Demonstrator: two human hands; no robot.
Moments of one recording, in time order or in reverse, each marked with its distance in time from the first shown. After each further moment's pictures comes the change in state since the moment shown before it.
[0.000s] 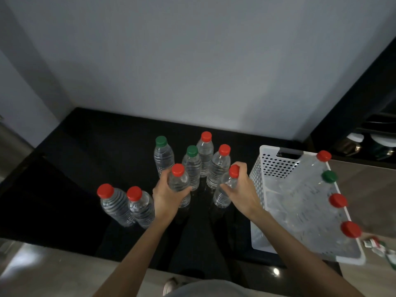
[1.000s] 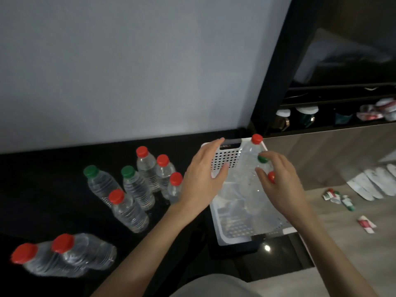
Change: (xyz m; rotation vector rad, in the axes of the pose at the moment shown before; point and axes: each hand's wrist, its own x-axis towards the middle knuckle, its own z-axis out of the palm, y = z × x) left_hand -0.042 0.179 0.115 0.009 -0.450 0.712; right_hand -0.078 0.048 -0.169 -0.310 0.468 0.105
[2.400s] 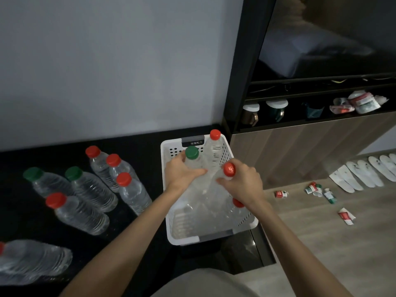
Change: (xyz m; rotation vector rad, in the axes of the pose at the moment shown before) left_hand 0.040 -0.027 0.111 -0.040 0.061 -0.486; right_hand 0.026 0.071 0.008 0.036 -0.205 0.204
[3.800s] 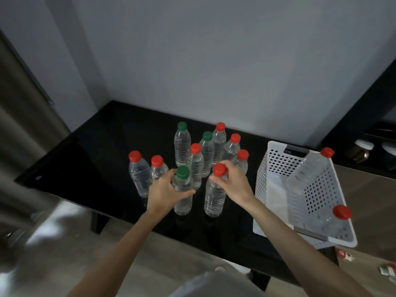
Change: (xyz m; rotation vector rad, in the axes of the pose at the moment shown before) left_hand -0.185 -0.149 -0.246 0.176 0.304 -0.183; right_hand -0.105 -0.189 0.146 0.234 -0.468 -0.519
